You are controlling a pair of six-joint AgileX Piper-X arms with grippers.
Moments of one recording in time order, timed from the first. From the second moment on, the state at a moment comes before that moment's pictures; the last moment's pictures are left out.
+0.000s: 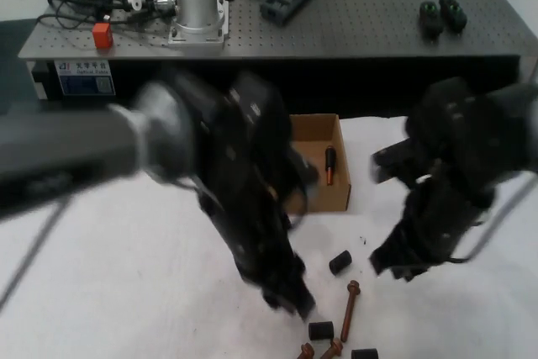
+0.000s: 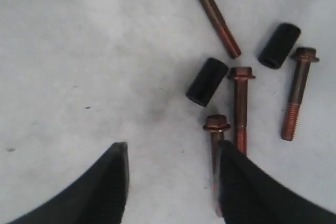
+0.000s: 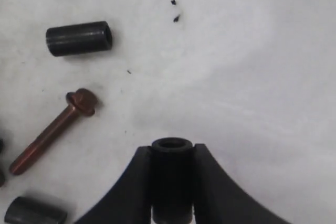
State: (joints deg) left arm -43.4 102.8 -68.6 45.3 15.3 11.6; right arm 9.6 89.6 -52.8 44.3 0.0 -8.0
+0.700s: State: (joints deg) left arm -45.6 109.3 -69.2 44.9 14.4 12.1; right arm 8.3 57.7 -37.7 48.5 -1.8 -3.7
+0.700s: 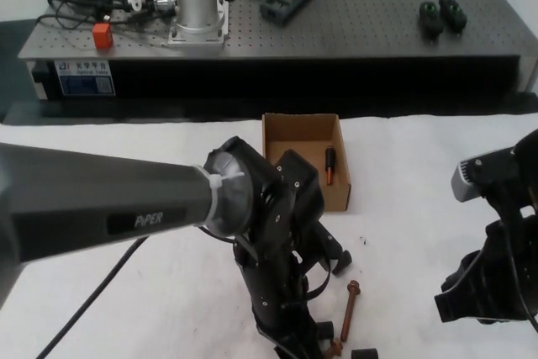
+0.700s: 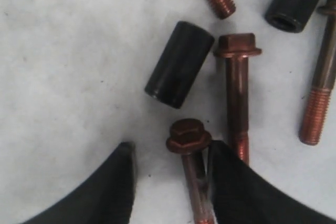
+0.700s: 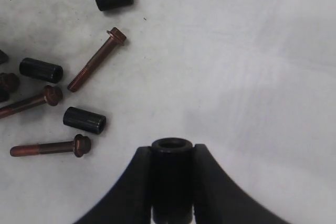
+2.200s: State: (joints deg) left arm -46.1 109.7 -70.4 52.9 12.4 2.3; right arm 8.3 53.6 -37.7 51.3 -1.8 -3.7
